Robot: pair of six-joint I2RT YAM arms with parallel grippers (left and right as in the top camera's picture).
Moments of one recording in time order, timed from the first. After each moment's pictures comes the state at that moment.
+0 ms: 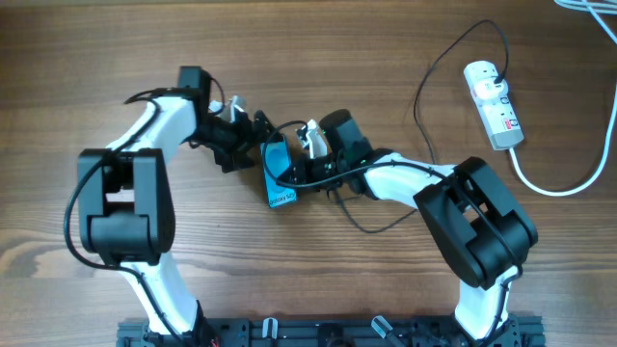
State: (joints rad) left arm -0.04 2.03 1.31 -0.82 0.74 -0.34; right arm 0.59 2.01 1.00 0.12 -0.77 0.70
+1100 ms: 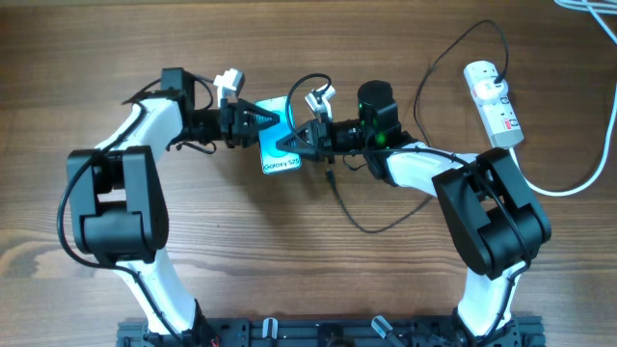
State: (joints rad) left arm 0.02 2.03 1.30 -0.78 1.50 0.09; right arm 0.45 2.01 1.00 0.72 -1.20 1.23
